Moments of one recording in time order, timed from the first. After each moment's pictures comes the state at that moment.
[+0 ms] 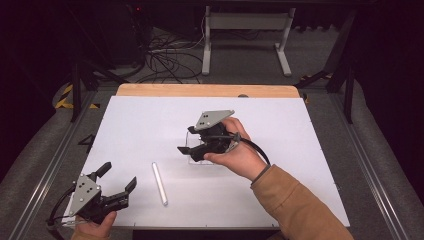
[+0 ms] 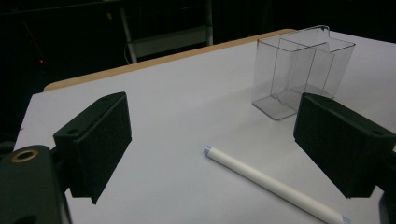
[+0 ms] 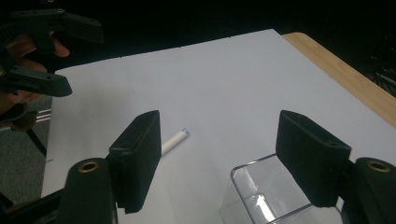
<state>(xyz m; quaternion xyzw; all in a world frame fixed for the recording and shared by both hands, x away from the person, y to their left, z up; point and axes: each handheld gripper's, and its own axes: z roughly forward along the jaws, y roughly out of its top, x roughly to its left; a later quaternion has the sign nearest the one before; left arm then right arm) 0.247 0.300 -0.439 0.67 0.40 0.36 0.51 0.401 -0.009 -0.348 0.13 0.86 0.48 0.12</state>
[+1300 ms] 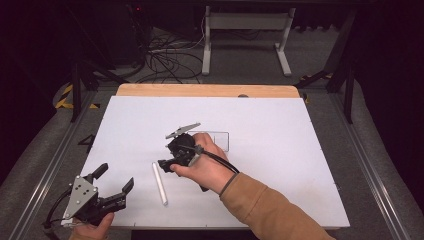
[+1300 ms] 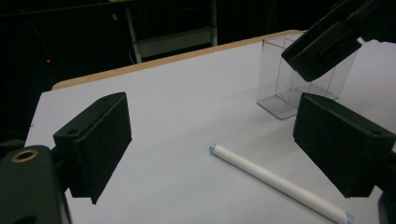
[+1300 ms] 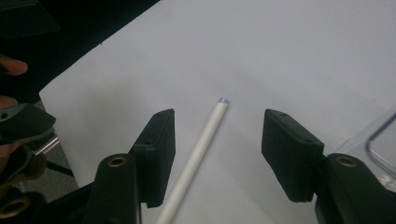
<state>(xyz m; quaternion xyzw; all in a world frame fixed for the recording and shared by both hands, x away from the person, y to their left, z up) 0.243 0.304 -0.440 0.67 0.40 0.37 0.50 0.377 0.062 -0.383 0.32 0.86 0.39 0.04</state>
